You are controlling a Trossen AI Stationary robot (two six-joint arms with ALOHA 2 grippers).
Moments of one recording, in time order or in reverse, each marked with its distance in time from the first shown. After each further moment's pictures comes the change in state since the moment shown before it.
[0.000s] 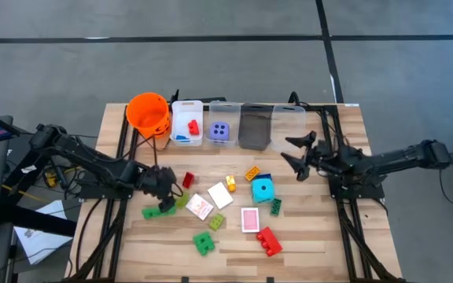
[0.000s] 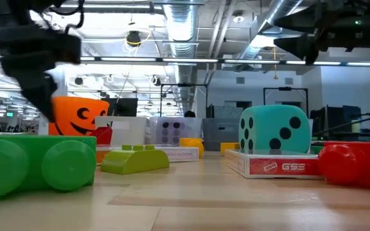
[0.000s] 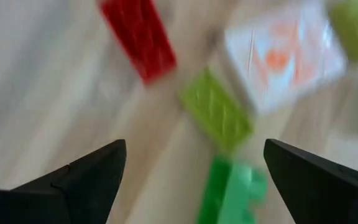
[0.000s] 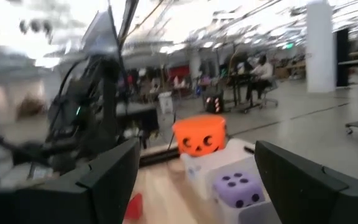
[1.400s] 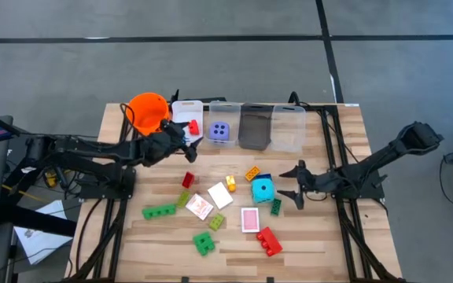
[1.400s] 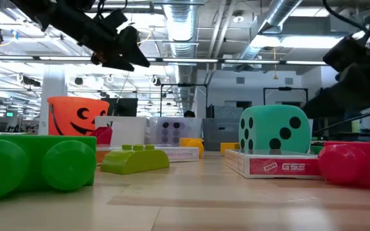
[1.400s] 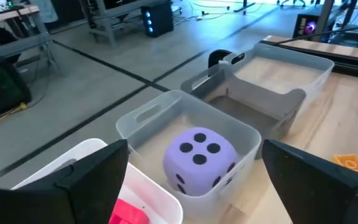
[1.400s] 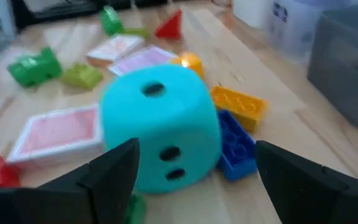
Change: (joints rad) left arm 0.455 0.000 0.000 0.775 -0.379 0.684; right arm 0.321 0.302 -0.133 -0.163 0.094 0.247
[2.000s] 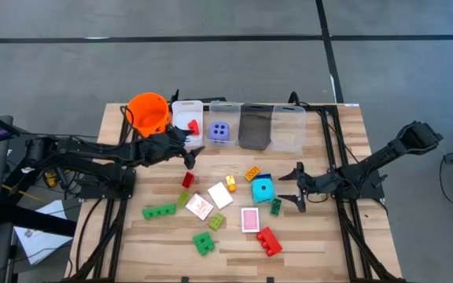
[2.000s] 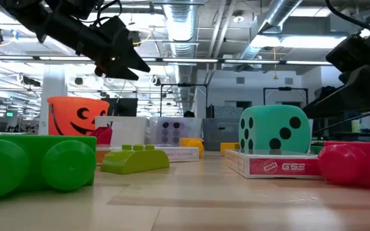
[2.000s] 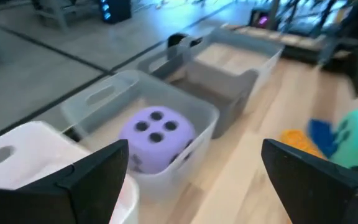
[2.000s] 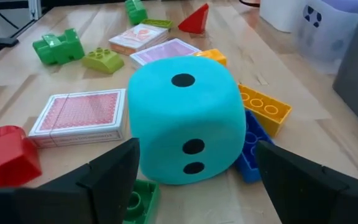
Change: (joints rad) left arm 0.016 0.000 -0.085 0.095 0.217 -0.046; right arm 0.006 0.011 0.000 0.006 -0.057 -0.082
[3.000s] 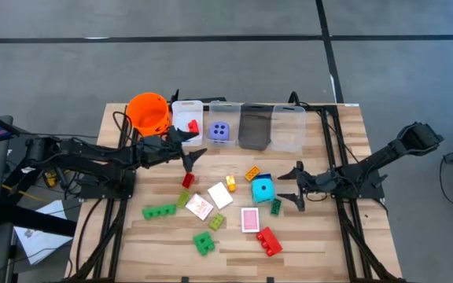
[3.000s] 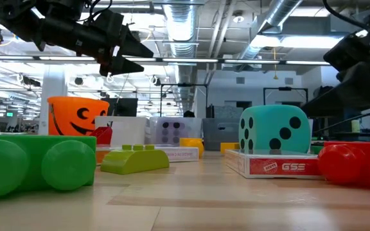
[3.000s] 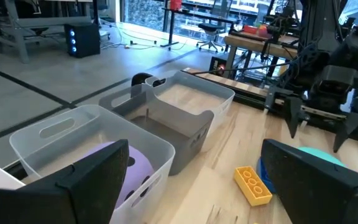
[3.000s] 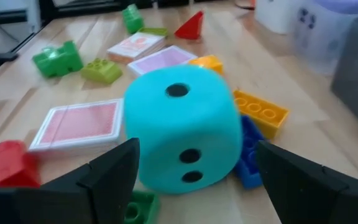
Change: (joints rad) left arm -0.006 0.000 -0.091 0.283 0.096 -0.020; right arm -0.022 0.000 0.000 0.021 -0.020 0.034
